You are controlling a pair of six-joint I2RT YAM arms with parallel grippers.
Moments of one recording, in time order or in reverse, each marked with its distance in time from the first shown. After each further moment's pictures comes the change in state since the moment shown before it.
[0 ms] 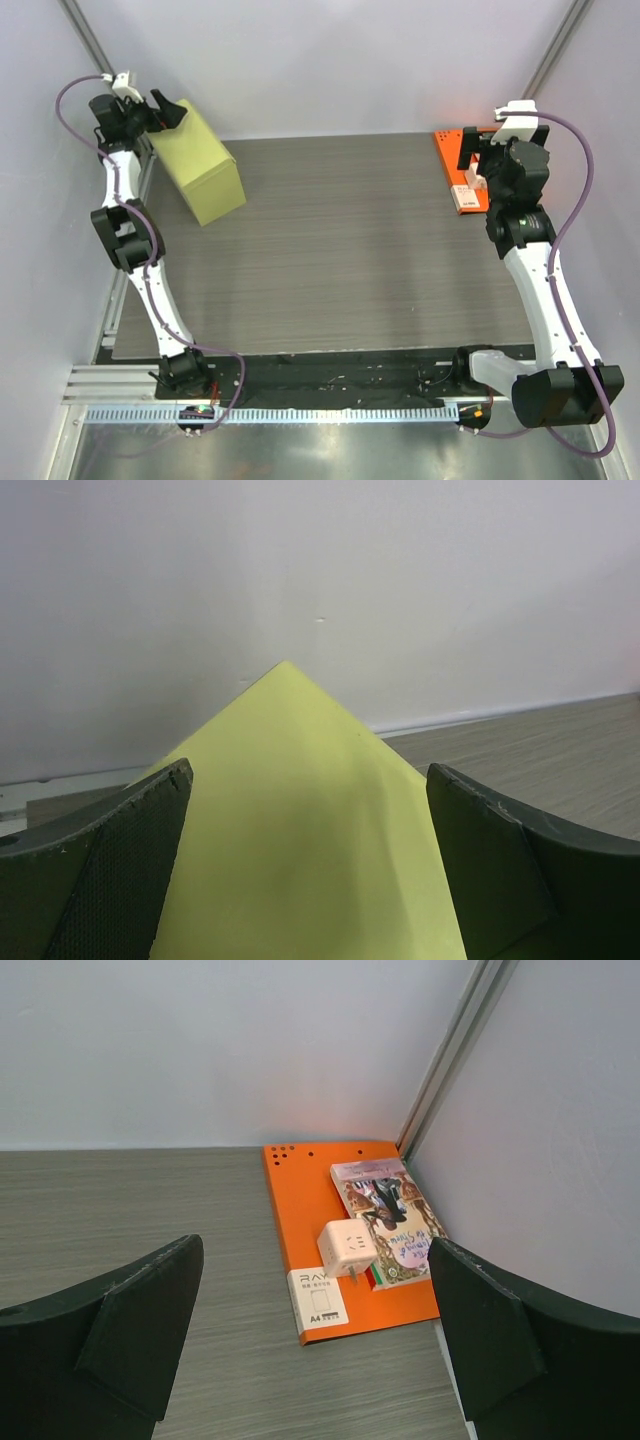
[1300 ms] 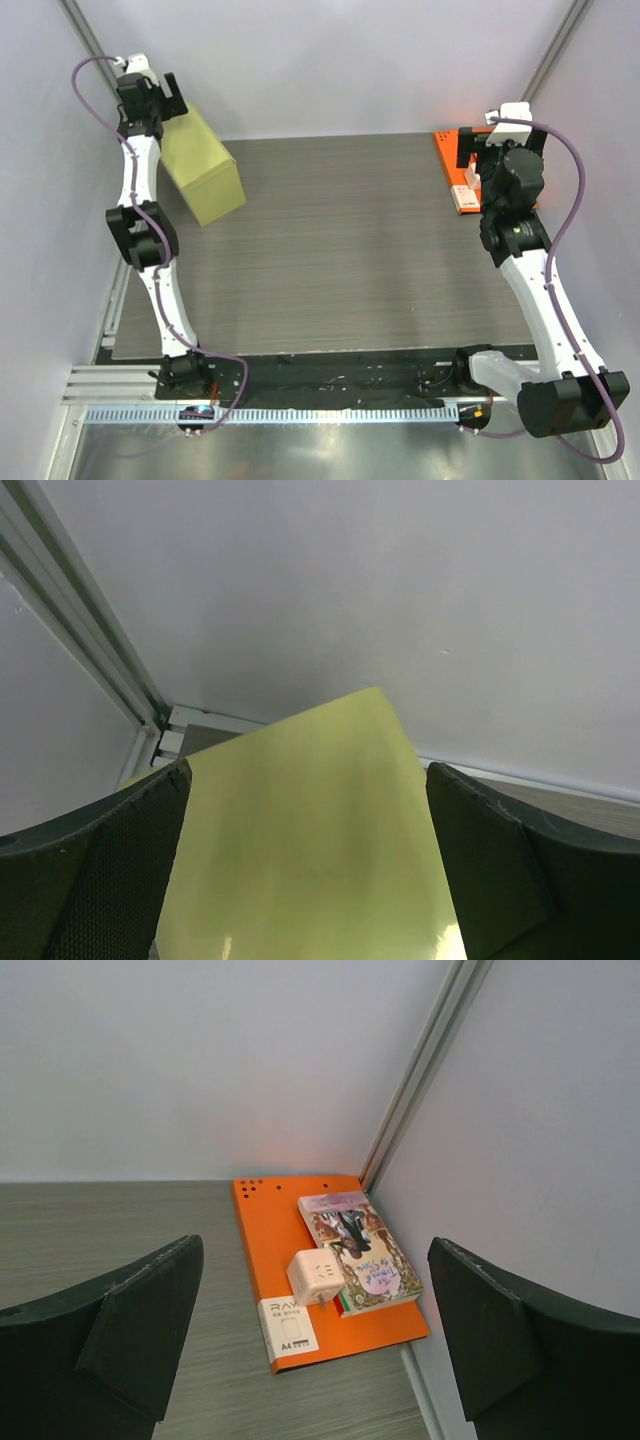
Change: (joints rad) left arm -0.154 -0.109 0.085 -0.317 -0.693 0.138; right arm 0.082 -0.046 -0.038 0.111 0.138 -0.107
